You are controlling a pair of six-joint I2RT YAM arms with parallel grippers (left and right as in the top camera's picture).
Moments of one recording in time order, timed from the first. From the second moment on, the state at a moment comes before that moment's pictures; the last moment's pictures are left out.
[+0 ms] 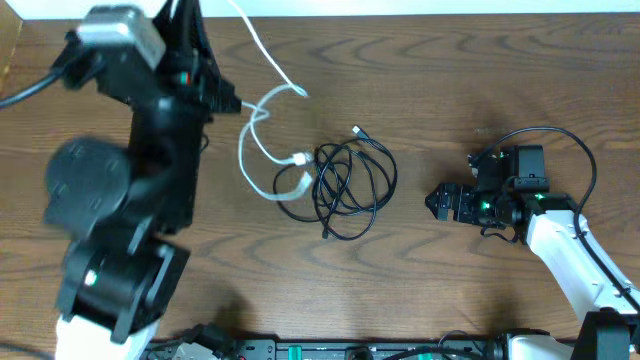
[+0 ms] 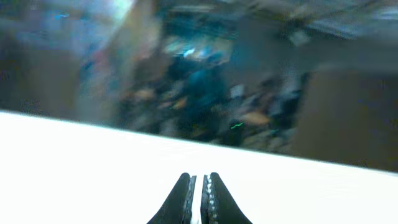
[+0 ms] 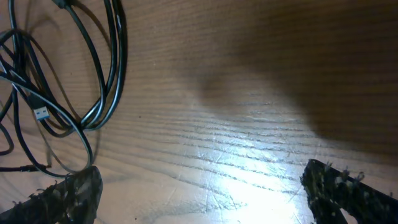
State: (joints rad) left arm -0.42 1.05 1.48 -0.19 -0.31 -0.17; right arm 0.03 1.39 0.70 -0.50 -0.40 0.22
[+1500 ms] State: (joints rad) left arm 0.21 1.96 1.48 -0.73 0.49 -0.52; right arm 0.03 1.39 0.70 -0.50 -0.40 0.22
